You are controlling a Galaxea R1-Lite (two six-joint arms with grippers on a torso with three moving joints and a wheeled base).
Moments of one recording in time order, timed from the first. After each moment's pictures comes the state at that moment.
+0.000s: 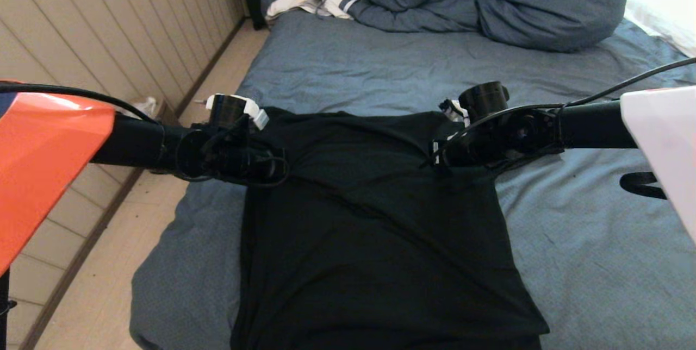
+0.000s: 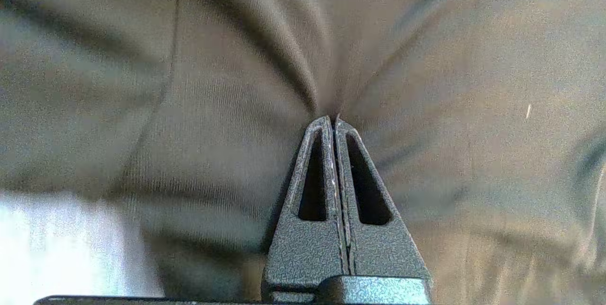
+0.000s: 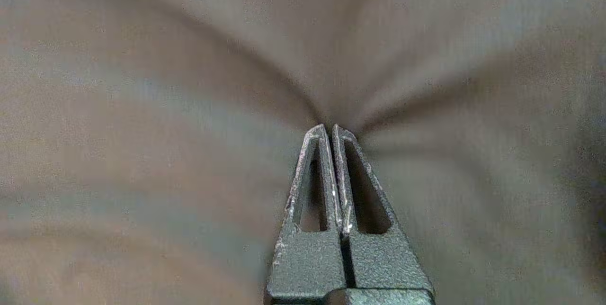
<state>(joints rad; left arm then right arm) -0.36 2.11 -1.48 -0.01 -0.18 -0.29 0.25 2.16 -1.72 0.22 0.09 0.14</state>
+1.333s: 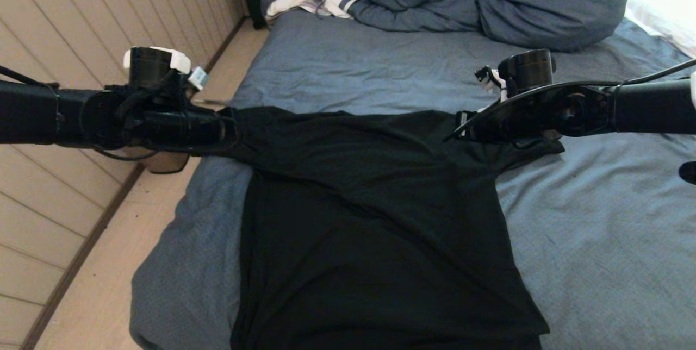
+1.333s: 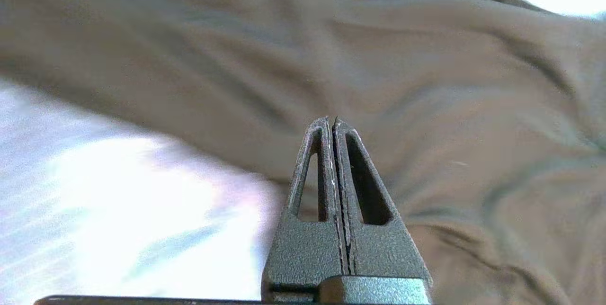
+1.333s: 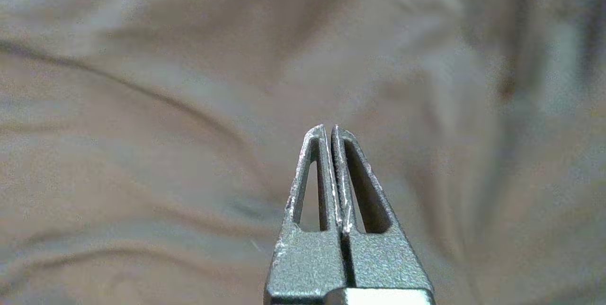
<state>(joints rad) -0.22 1.92 -1.46 0.00 -0.21 -0.36 0.18 2.04 -1.70 0.13 0.08 0.21</state>
